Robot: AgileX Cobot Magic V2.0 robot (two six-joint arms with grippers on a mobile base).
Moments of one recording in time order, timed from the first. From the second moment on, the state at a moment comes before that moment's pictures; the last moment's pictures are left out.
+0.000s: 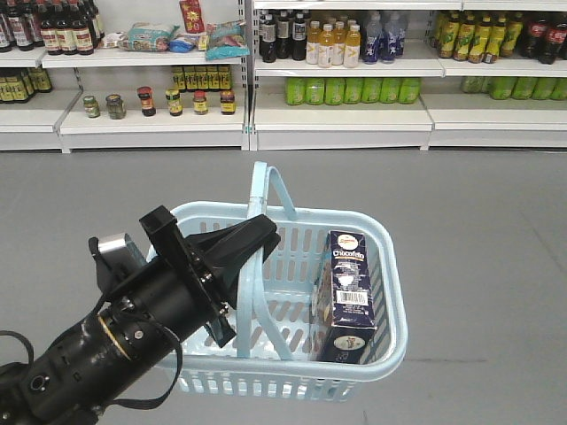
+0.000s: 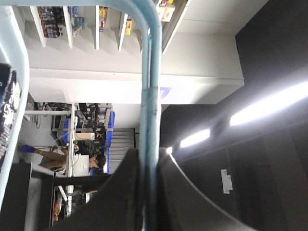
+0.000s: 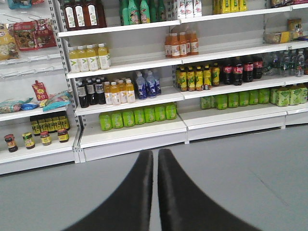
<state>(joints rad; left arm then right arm) -0.73 1.47 -0.47 0.10 -1.09 -1.77 -0.17 -0.01 0.03 -0.09 0.09 0.20</state>
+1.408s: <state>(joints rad) -0.73 1.47 -0.47 0.10 -1.09 -1.77 -0.17 -0.01 0.03 -0.09 0.09 0.20</state>
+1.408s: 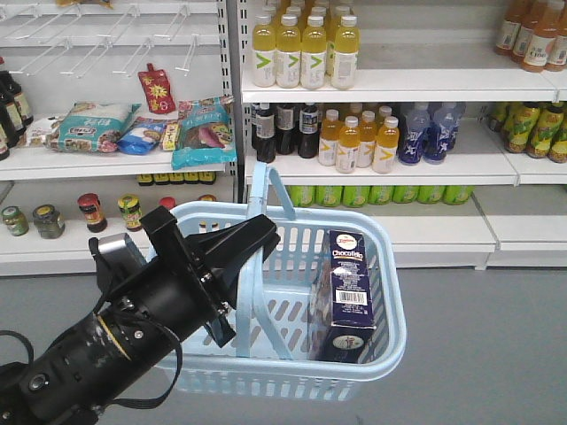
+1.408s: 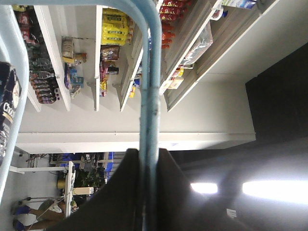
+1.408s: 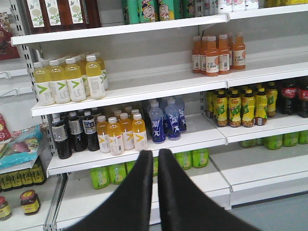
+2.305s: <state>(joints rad) -0.73 1.47 -0.47 0.10 -1.09 -1.77 -0.17 -0.01 0.03 -0.09 0.09 0.20</state>
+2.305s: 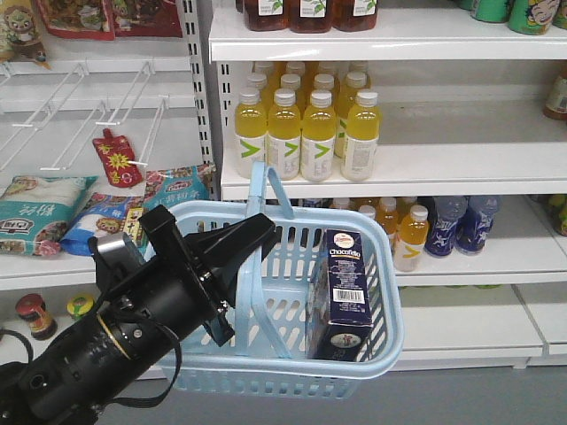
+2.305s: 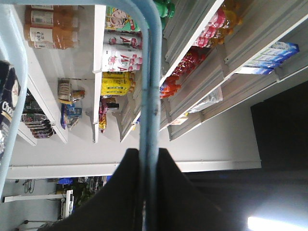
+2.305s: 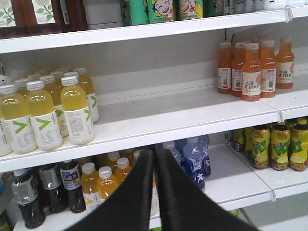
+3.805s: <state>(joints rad) -0.73 1.47 -0.47 0.10 -1.09 -1.77 -0.17 -0.01 0.03 -0.09 0.09 0.20</state>
